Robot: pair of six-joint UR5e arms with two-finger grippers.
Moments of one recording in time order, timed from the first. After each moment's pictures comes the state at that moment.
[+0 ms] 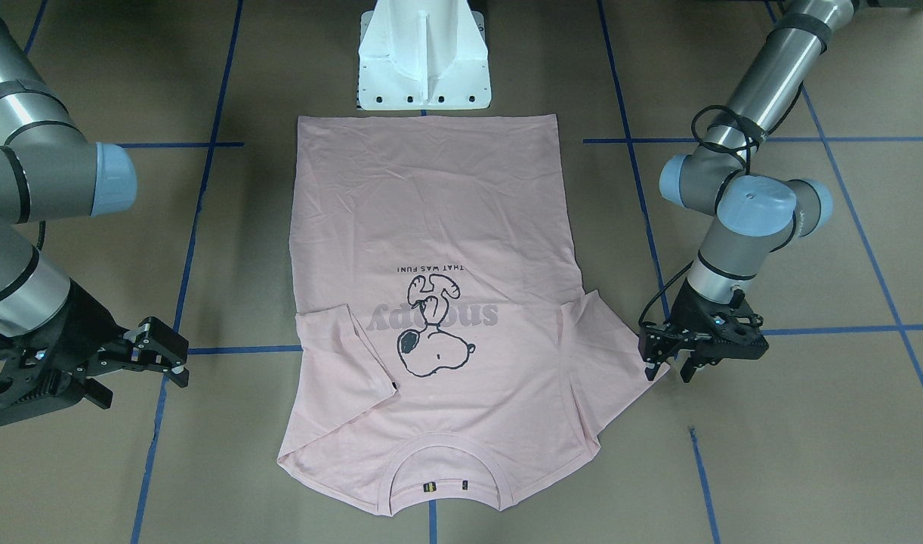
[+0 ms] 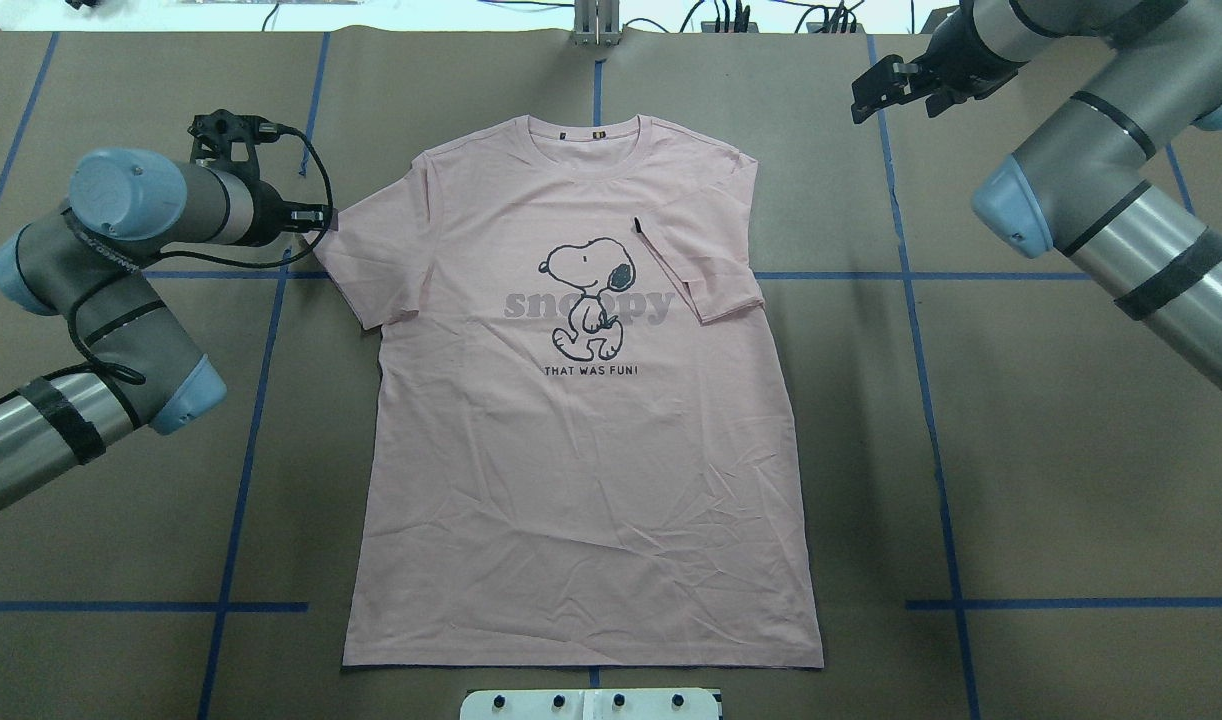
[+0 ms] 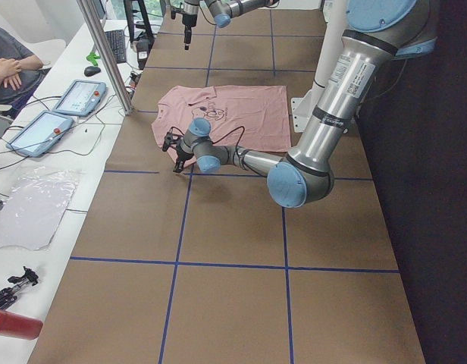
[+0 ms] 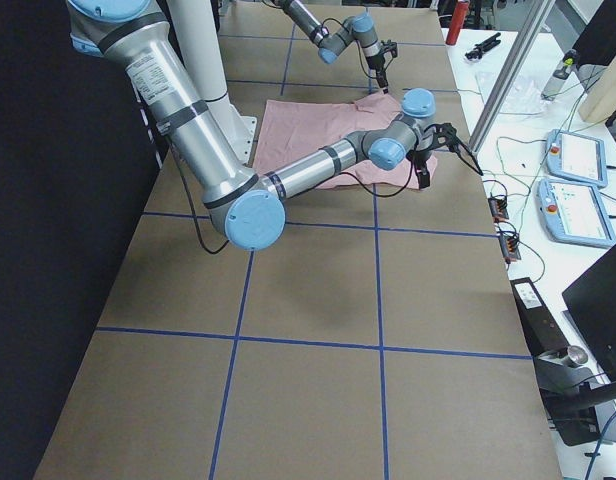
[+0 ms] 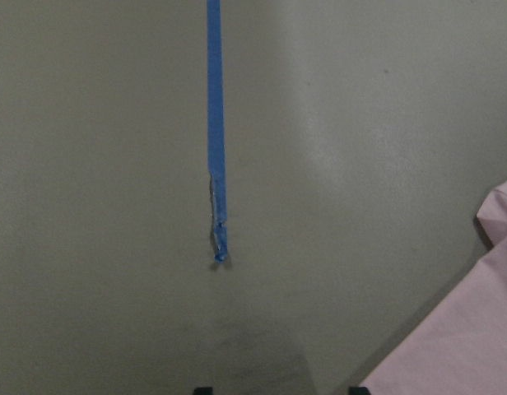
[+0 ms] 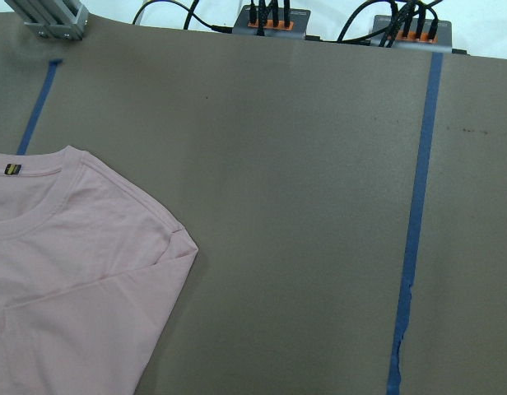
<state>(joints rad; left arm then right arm) -0.82 -2.03 -1.23 -2.44 -1.77 -1.01 1.06 -1.00 1.42 -1.17 2.16 0.71</state>
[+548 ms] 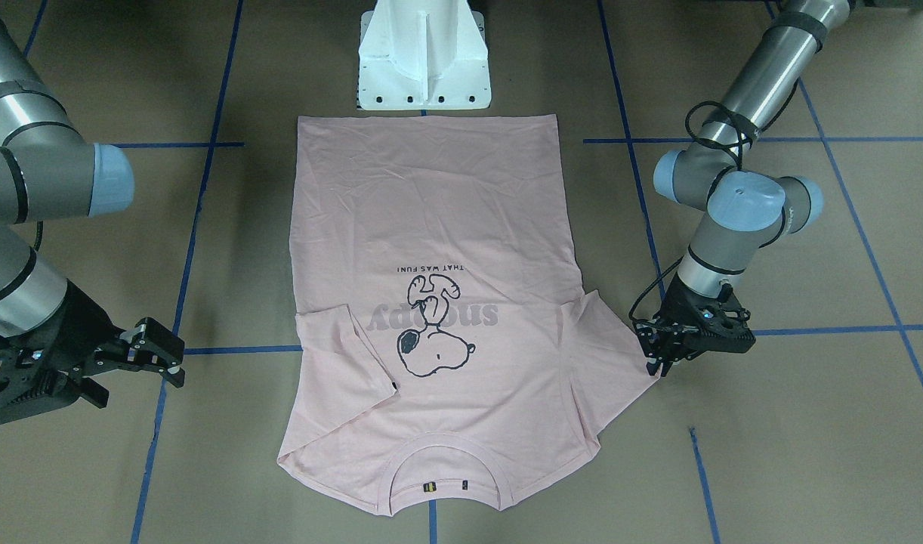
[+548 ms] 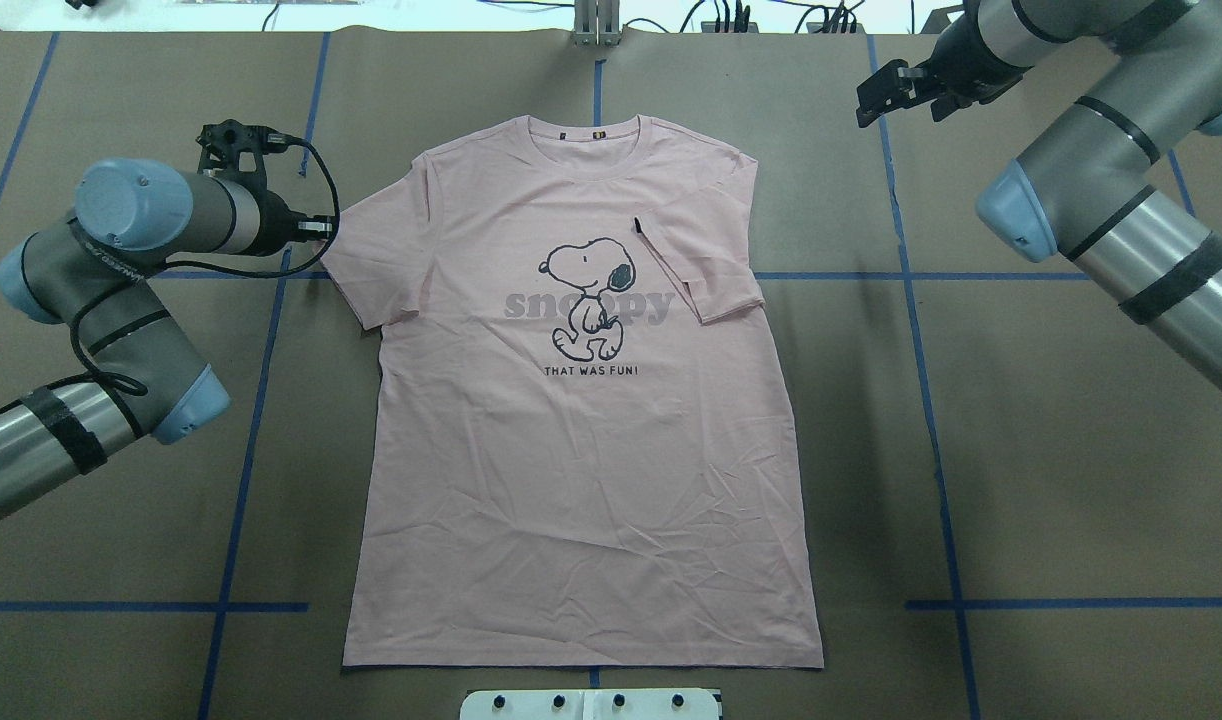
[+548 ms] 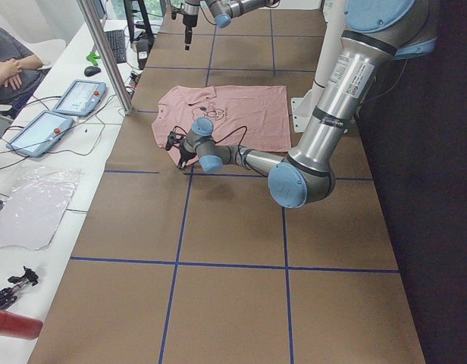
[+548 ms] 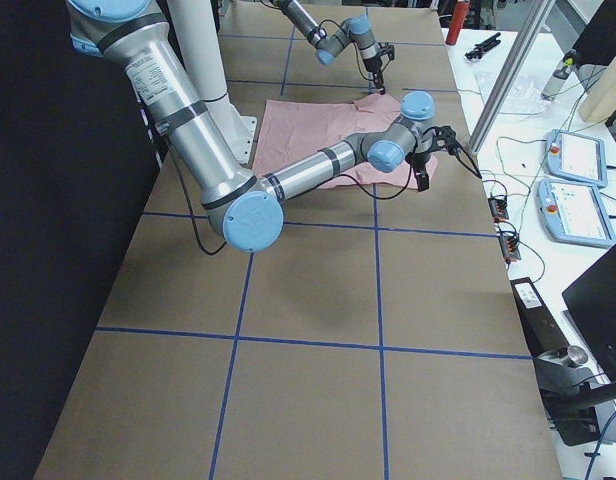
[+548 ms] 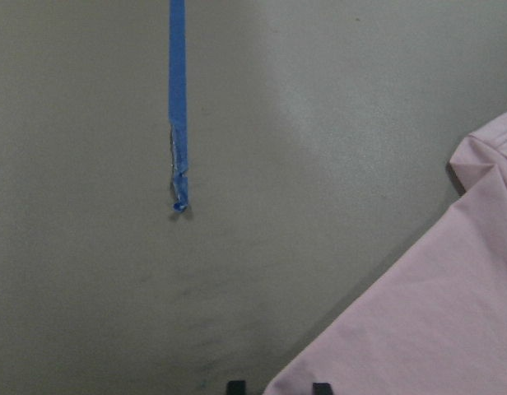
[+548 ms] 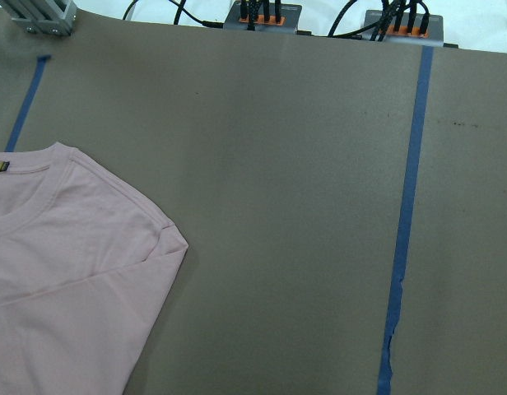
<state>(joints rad) -0.81 -2.02 -1.26 -2.44 -1.77 -1.00 1.06 -1.01 1.42 -1.16 2.16 0.72</state>
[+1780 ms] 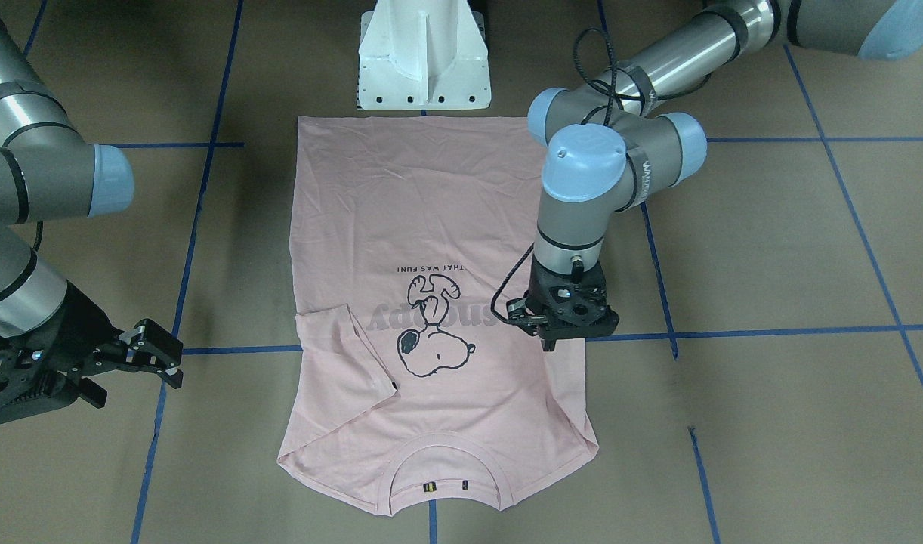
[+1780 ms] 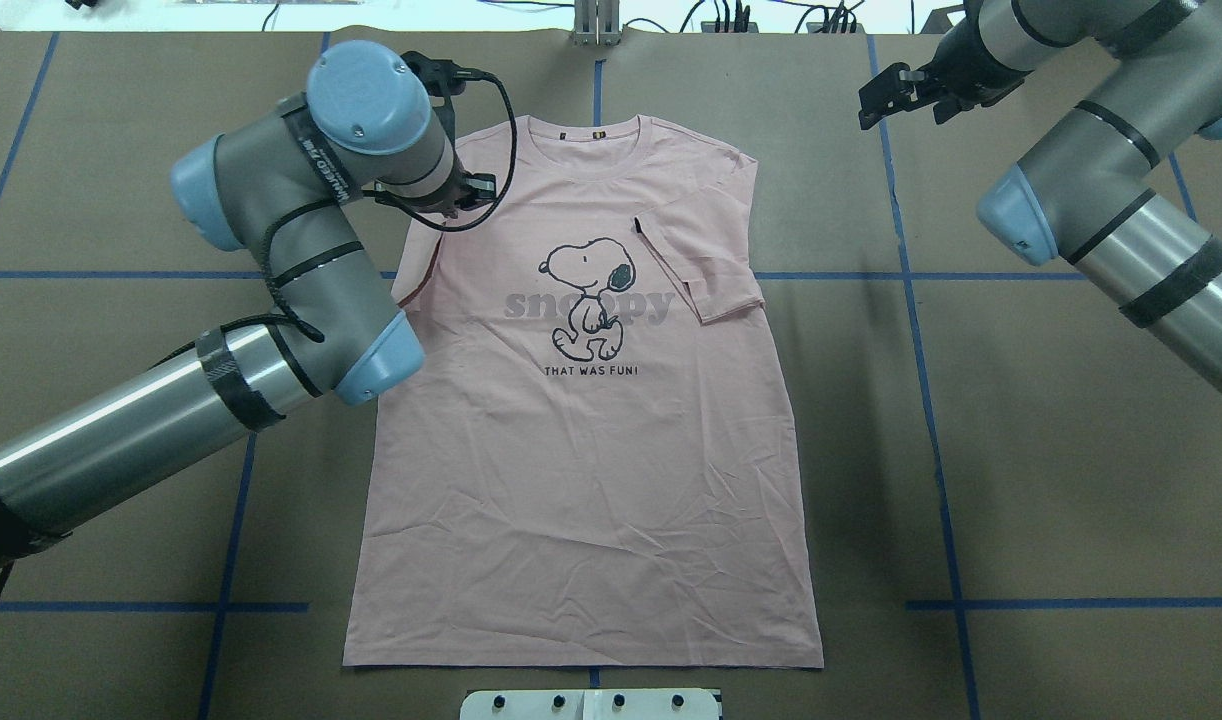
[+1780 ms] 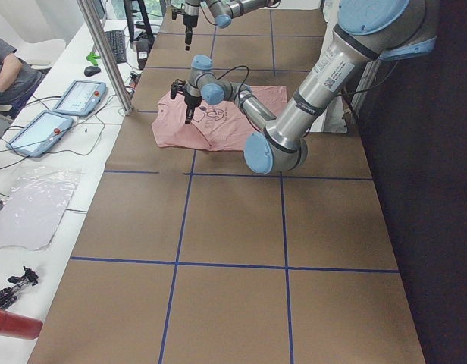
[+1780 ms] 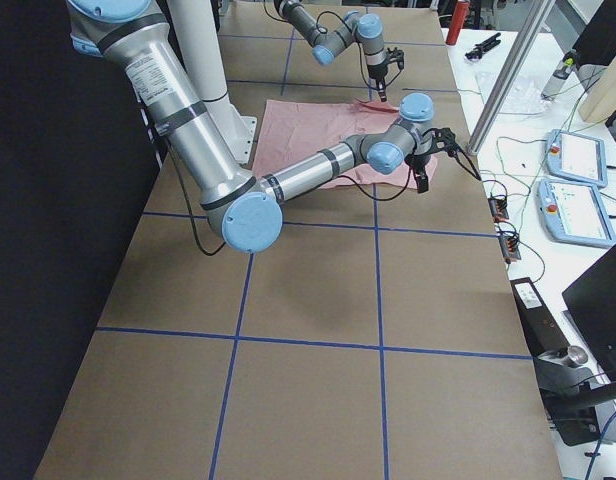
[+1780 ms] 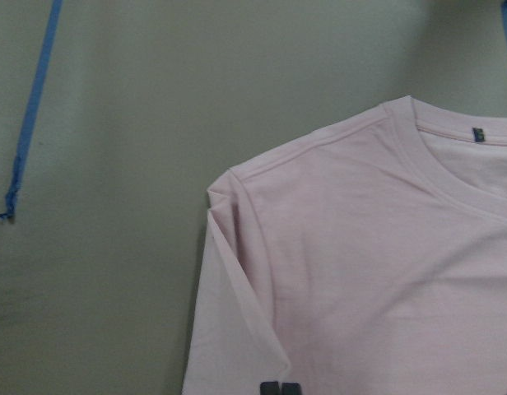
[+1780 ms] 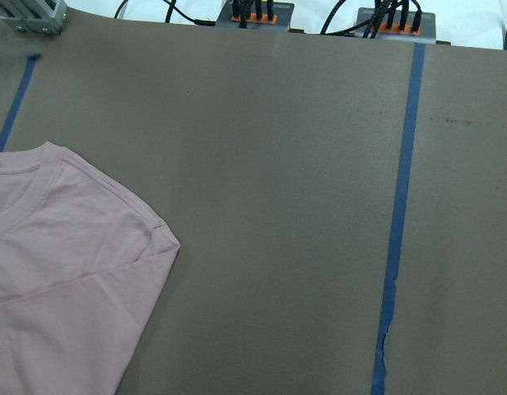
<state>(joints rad) -0.72 -2.38 -1.37 -1.77 -1.76 -1.10 1.06 -1.01 1.42 -1.16 2.15 0.72</state>
